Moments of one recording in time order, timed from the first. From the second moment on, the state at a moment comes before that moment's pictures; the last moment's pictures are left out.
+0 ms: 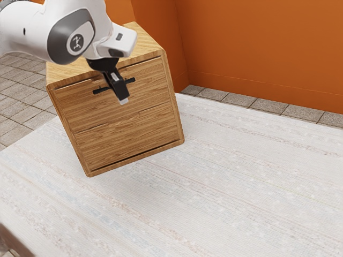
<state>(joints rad) -0.03 0.12 0.19 -1.36 0.22 1.77 0.55</state>
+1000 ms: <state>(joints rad) -0.02 0.15 0.19 -1.36 0.23 1.81 0.59</state>
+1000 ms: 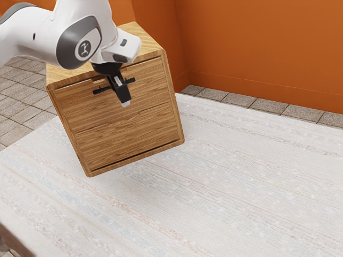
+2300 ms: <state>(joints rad) -0.07 0.09 0.19 -1.40 0.25 1.76 0.56</state>
